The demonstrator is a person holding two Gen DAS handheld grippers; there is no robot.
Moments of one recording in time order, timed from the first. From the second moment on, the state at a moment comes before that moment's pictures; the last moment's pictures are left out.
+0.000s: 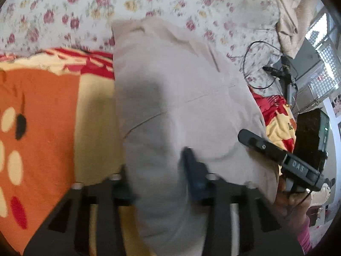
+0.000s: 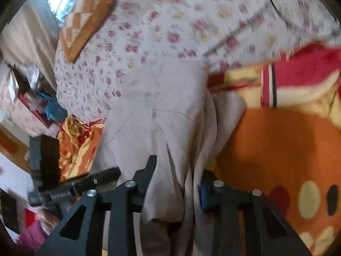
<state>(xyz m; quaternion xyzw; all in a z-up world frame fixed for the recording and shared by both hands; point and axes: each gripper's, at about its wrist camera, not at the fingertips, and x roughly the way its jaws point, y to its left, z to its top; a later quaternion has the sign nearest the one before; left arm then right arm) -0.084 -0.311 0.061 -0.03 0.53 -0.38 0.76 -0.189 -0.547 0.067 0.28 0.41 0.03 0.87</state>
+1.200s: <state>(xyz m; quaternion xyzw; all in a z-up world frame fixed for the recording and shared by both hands) -0.196 -0.199 0.065 0.09 0.47 -0.22 0.85 -0.195 -0.404 0.072 0.12 0.45 -0.05 0.89</state>
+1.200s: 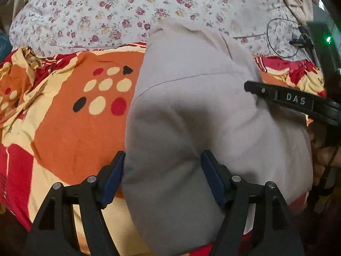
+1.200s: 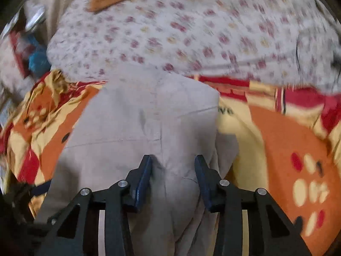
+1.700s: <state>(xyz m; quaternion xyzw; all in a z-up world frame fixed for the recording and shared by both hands) -0.212 -0.197 0.089 0.11 0.42 -0.20 0.88 -0.272 -0.379 0.119 0.11 0.39 -0.08 0.91</state>
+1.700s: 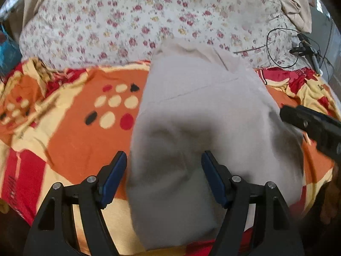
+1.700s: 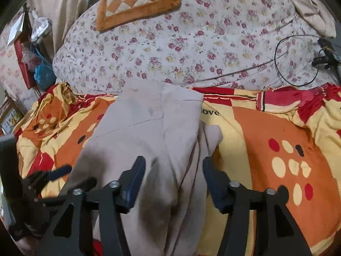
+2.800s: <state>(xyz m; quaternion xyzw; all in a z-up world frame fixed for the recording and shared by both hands) -0.209 -0.182 0.103 0.10 0.39 -0.17 0.90 -0.276 -0.359 0.115 0.09 0.39 -0.11 0.91</state>
